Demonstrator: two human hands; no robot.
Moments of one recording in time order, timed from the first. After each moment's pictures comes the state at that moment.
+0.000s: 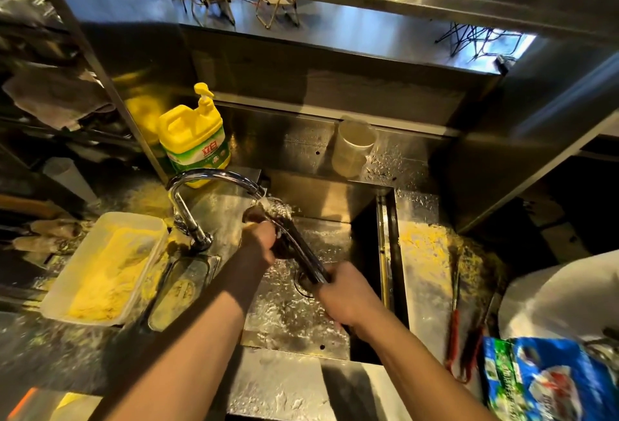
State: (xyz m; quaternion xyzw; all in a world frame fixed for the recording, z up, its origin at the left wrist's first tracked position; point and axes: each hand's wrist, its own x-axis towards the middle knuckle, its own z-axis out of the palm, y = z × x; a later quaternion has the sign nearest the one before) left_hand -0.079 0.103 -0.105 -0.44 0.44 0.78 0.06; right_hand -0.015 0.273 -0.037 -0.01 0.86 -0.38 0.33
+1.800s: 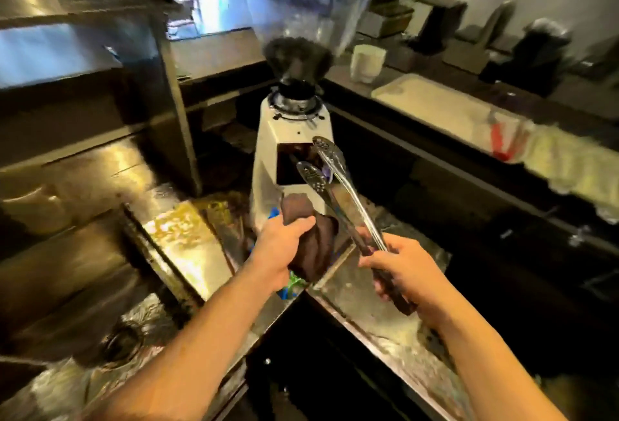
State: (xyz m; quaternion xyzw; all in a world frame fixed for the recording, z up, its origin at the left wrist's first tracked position) left_hand 0.089 0.502 0.024 0.03 0.61 0.71 0.35; right_hand 0.246 0.625 0.049 0.34 0.70 -0.62 -0.05
